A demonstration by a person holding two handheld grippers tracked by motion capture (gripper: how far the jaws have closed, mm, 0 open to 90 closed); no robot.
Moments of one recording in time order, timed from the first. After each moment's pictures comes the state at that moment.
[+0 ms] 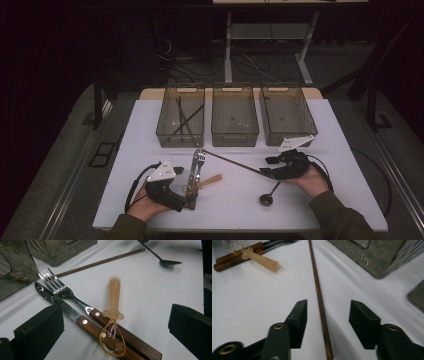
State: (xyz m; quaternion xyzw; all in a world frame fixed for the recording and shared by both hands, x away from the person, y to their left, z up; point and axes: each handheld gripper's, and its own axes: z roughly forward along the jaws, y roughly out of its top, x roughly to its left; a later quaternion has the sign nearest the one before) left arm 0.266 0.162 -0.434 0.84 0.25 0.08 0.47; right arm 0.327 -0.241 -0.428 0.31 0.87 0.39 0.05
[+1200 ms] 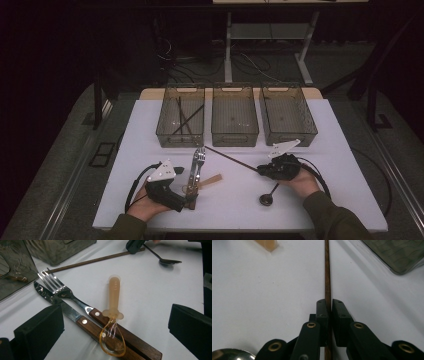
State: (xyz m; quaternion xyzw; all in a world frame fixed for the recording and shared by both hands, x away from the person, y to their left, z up) left arm 0.266 0.162 -0.434 0.84 0.24 0.08 0.47; right arm 0.332 -0.224 -0.449 0.26 0.90 0.36 0.06
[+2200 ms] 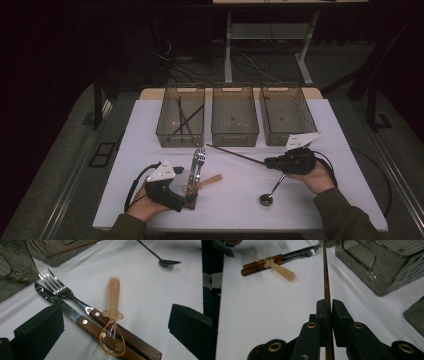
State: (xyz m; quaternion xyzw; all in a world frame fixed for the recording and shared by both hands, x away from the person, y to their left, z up) left arm 0.266 0.163 -0.433 0.84 0.24 0.08 0.47; right arm 0.326 -0.255 -0.407 0.25 0.86 0.44 0.04
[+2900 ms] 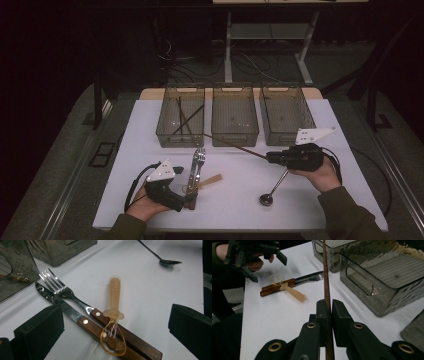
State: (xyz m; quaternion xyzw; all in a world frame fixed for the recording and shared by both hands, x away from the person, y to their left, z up) left arm 0.266 0.163 -0.433 0.84 0.24 0.08 0.47; right arm 0.320 -0.262 -0.380 0.24 0.83 0.50 0.04
